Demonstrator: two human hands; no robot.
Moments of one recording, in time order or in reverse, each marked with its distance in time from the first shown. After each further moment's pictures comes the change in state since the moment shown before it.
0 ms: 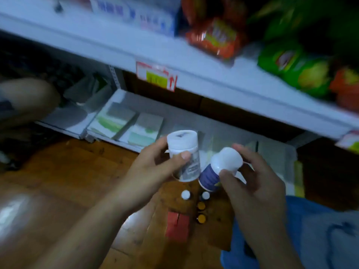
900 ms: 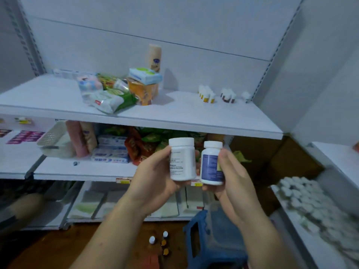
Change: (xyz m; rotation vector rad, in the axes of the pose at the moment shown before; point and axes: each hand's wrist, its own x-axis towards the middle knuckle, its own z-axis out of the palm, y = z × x) left_hand -0.237 0.490 0.176 -0.578 -0.513 -0.124; right_hand -0.177 -0.493 -0.181 0.474 0.127 0.026
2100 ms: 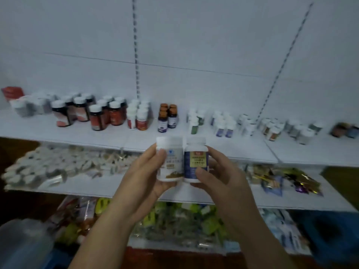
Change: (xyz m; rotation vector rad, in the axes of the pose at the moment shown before) left_hand -0.234 -0.416 0.418 0.210 -1.091 -0.705; right_hand -0.619 -0.079 -0.277 -0.310 1.372 -0.401
